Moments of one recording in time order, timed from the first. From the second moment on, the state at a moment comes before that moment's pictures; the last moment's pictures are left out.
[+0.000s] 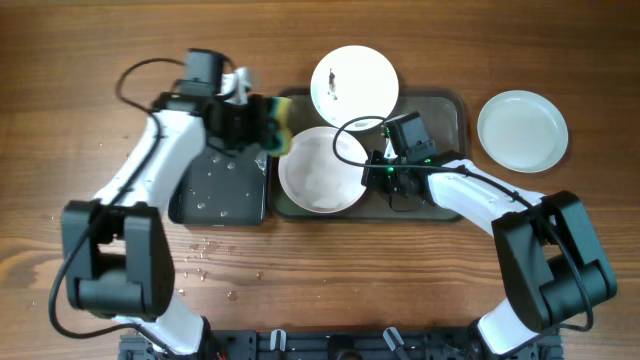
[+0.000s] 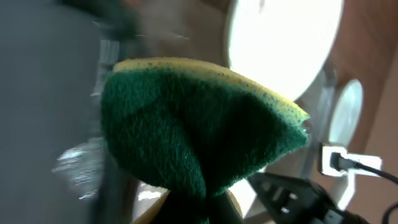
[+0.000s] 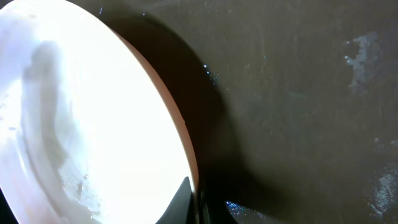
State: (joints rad) left arm -0.09 1.80 1.27 -0.64 0.54 -0.46; right arm 0.39 1.77 0.88 -0.22 -0.29 0.66
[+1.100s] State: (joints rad) left arm 0.03 1.80 1.06 -0.63 0.15 -0.35; right arm 0.40 1.77 0.88 -0.21 -0.29 0.67
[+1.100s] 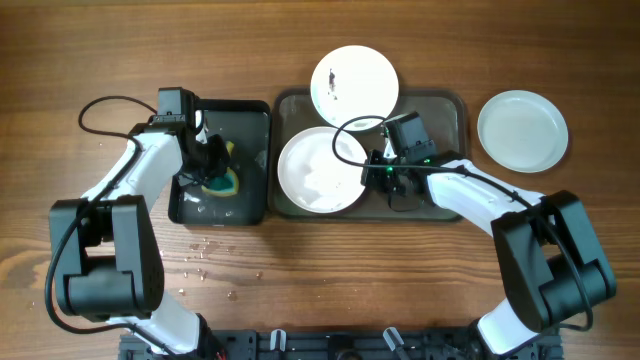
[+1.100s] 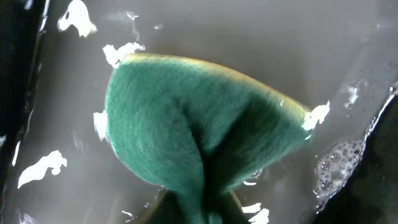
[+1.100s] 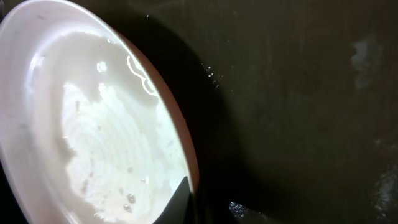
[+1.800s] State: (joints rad) left arm 0.03 1.34 1.14 -0.58 0.16 -0.36; right arm 0.42 1.77 0.88 -0.22 -0.29 0.68
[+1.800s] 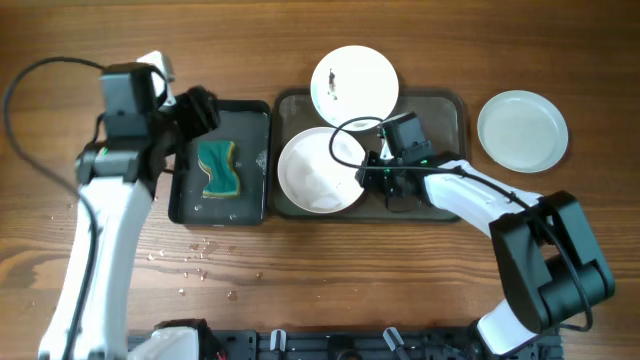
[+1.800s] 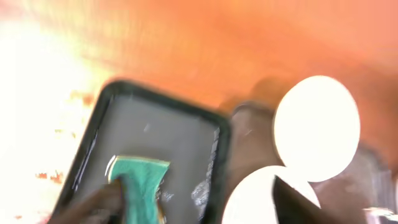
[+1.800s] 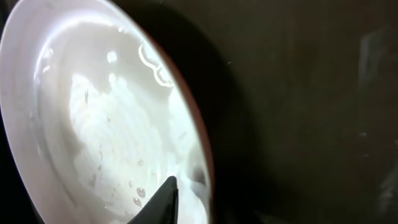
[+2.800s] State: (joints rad) left arm 0.03 1.24 1.14 -0.60 0.16 -0.37; right arm 0.44 1.64 1.13 -0.52 -0.18 0.64
